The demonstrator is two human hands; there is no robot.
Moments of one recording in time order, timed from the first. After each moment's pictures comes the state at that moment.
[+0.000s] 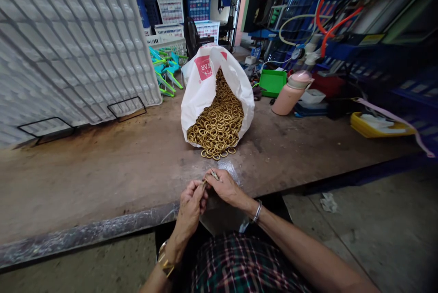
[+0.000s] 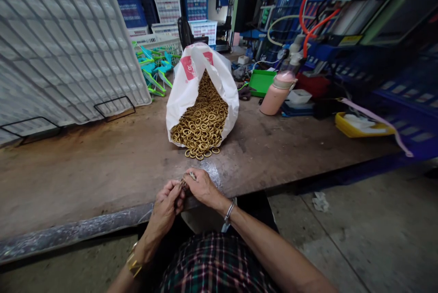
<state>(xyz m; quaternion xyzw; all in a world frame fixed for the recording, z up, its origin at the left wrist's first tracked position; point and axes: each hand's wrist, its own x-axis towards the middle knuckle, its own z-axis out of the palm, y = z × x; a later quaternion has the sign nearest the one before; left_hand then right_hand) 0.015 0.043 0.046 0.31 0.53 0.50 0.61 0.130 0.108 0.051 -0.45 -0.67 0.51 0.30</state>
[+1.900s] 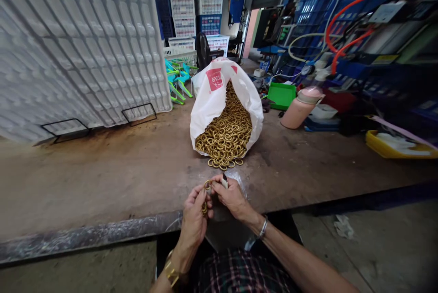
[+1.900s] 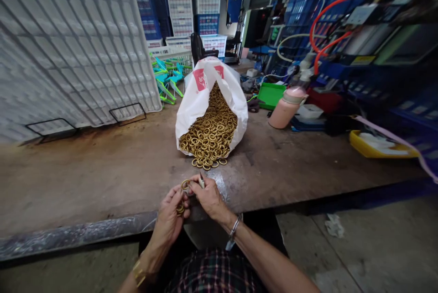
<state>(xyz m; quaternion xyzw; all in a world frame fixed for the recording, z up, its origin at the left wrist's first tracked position) 0.022 0.049 0.049 0.14 0.45 0.64 0.61 0.123 0.107 0.044 -0.44 -0.57 0.59 0.37</state>
